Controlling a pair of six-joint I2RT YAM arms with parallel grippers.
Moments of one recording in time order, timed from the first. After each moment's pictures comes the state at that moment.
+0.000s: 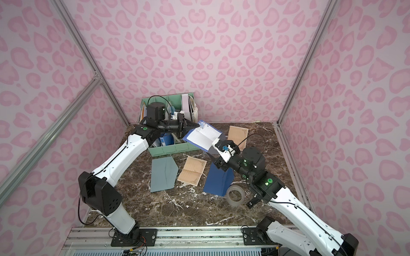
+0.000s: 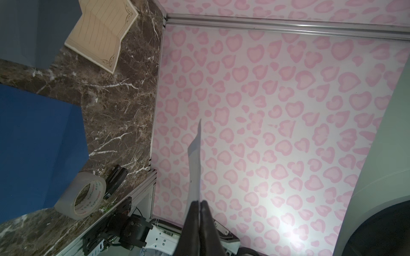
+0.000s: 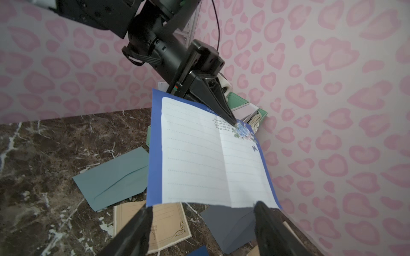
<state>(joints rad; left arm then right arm) -0.39 1.69 1.68 -0.32 0.84 -1.35 0.69 0.91 0.94 -0.11 -0.16 -0.24</state>
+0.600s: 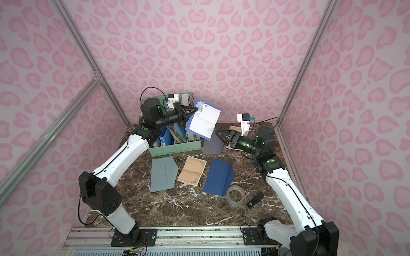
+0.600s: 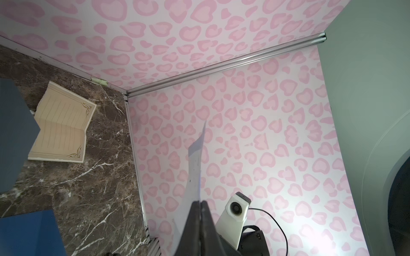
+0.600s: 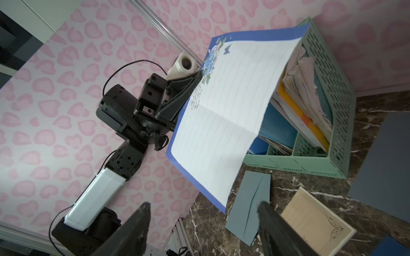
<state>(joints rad) -0.41 1.71 1.67 0.06 0.68 -1.33 0.30 1.19 1.06 0.15 -0.78 0.86</state>
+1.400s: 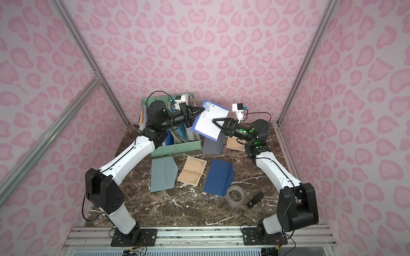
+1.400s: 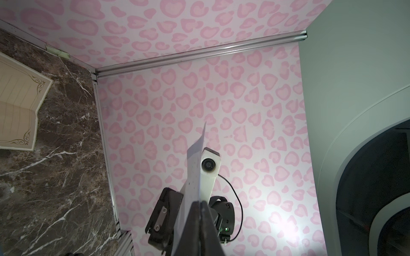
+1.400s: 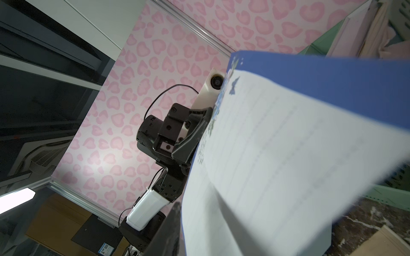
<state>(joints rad) -0.46 1.74 1.65 0.22 0.70 -1.50 0.27 1.47 1.12 0.72 -0.98 1.28</state>
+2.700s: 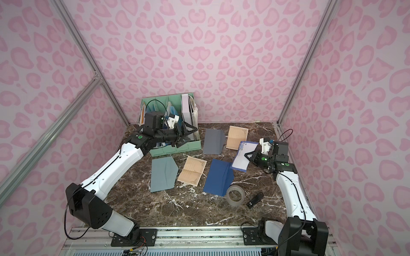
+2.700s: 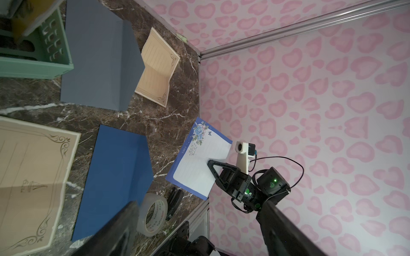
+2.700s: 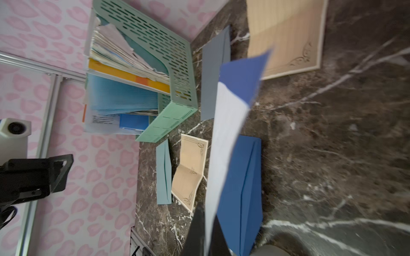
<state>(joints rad) -0.43 1.54 1.50 -0.47 0.61 -1.02 -0.11 1.15 0.83 -0.45 -0.72 0.50</state>
